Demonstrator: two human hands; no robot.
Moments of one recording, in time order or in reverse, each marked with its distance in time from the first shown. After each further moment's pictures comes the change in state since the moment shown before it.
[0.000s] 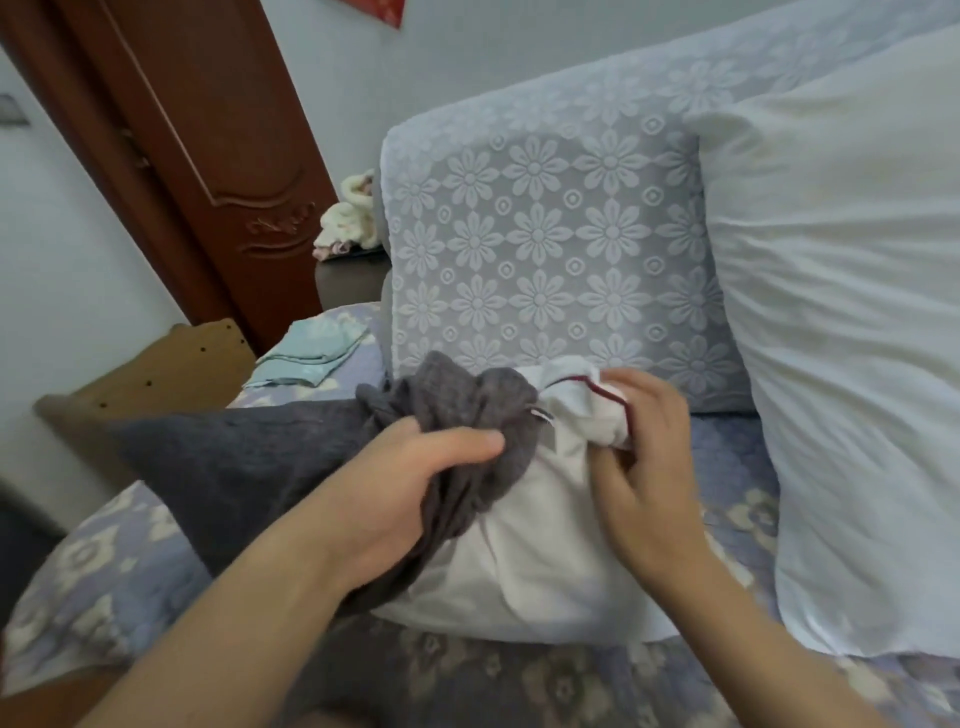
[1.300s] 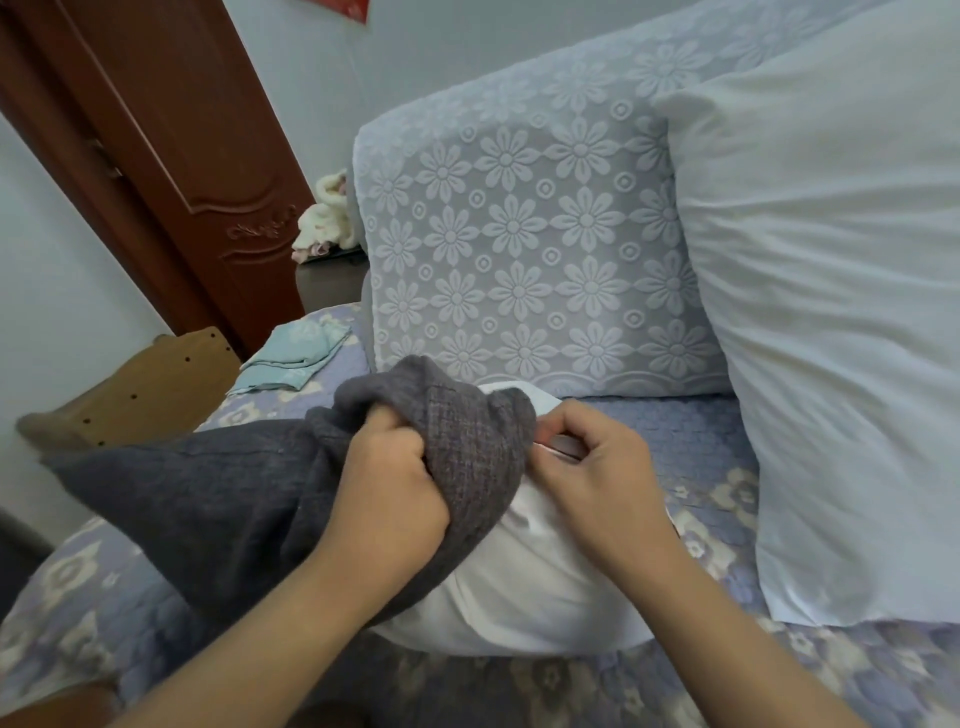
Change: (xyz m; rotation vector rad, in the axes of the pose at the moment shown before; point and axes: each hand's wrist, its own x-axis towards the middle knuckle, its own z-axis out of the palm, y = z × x) left_hand 0.001 -0.014 0.018 1.056 0.267 0.644; right_hand -0.002 -0.023 0.000 0.167 -0.201 0.438
